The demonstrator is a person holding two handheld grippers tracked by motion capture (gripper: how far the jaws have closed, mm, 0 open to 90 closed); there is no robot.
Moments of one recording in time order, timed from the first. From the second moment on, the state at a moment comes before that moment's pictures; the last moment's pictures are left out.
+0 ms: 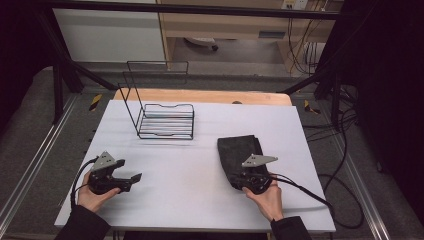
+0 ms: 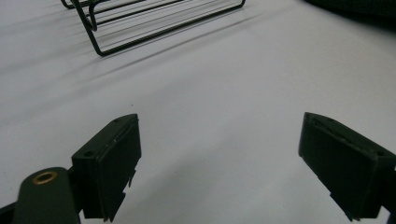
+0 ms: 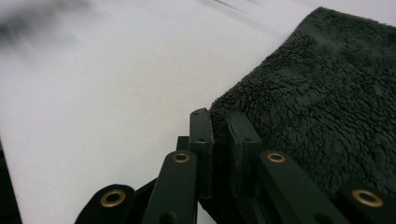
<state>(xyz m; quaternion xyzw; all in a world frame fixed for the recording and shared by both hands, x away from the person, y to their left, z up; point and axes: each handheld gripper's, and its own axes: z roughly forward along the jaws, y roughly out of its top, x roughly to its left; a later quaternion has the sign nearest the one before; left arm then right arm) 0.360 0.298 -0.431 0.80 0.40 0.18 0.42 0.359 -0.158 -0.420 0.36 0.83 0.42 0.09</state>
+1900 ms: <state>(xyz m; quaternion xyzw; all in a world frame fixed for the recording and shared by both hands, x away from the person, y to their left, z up) 0.360 0.291 -0.428 0.80 0.40 0.17 0.41 0.347 -0.198 -0.438 0.44 0.80 0.40 0.08</state>
